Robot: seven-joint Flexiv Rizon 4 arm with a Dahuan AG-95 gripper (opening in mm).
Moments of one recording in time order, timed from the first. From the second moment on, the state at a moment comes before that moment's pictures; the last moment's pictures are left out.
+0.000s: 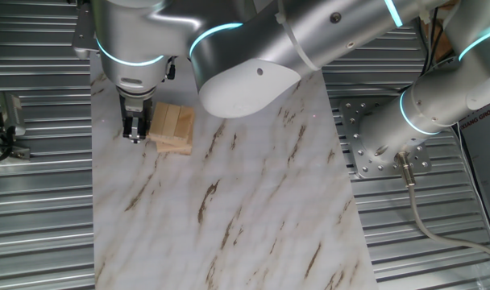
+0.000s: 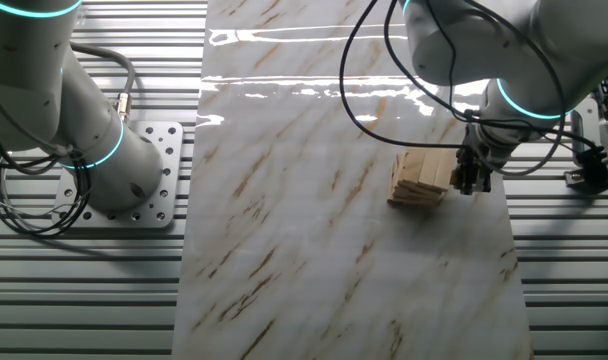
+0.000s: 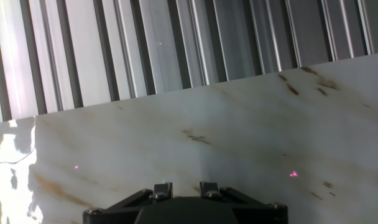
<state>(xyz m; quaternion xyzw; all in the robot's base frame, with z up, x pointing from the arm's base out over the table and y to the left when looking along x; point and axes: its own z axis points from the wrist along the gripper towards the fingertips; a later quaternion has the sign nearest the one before) 0.642 -0.028 0.049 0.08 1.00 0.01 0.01</state>
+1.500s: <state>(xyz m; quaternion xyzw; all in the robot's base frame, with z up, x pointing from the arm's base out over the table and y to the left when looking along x) 0.644 -0.028 0.049 0.07 1.00 0.01 0.01</state>
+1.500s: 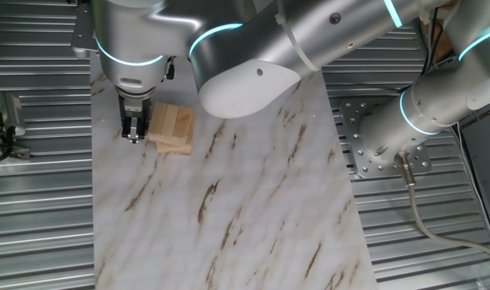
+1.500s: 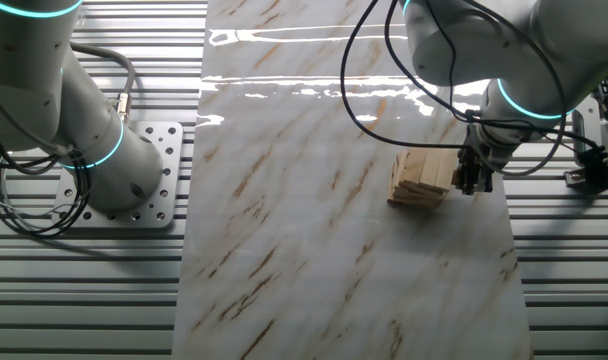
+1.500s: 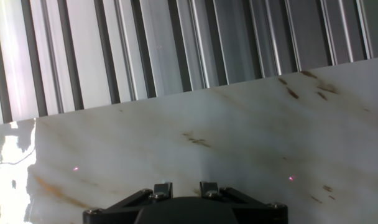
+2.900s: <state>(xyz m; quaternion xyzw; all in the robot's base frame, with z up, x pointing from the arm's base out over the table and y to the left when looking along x) 0.648 -0.028 0.047 0.07 1.00 0.01 0.01</state>
